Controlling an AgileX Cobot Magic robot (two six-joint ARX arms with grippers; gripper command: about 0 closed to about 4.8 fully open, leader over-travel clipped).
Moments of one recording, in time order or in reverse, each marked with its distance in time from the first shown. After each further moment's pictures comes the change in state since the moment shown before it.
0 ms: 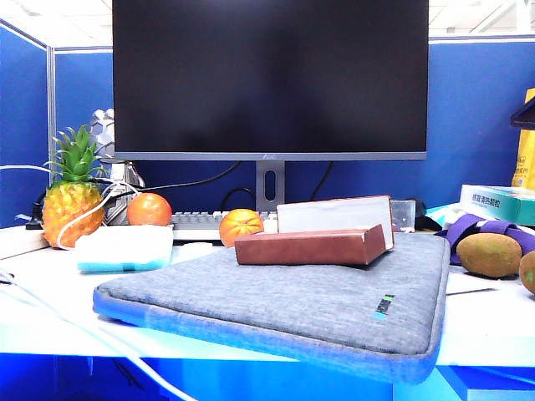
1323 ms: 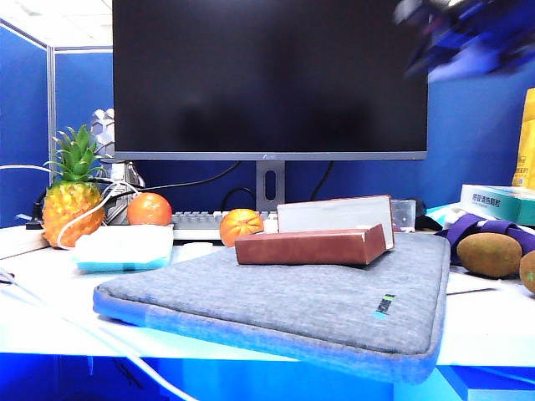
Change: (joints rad) left arm 0.000 0.607 0.356 0.212 0.272 0.084; right arm -0.080 0.831 0.647 0.076 -0.090 -0.024
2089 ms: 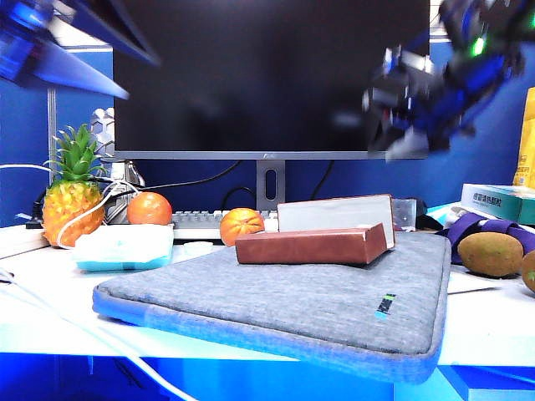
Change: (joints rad) left arm -0.312 0.512 0.217 -0.069 -0.031 0.055; right arm -0.151 0.562 0.450 -0.171 -0.286 0.004
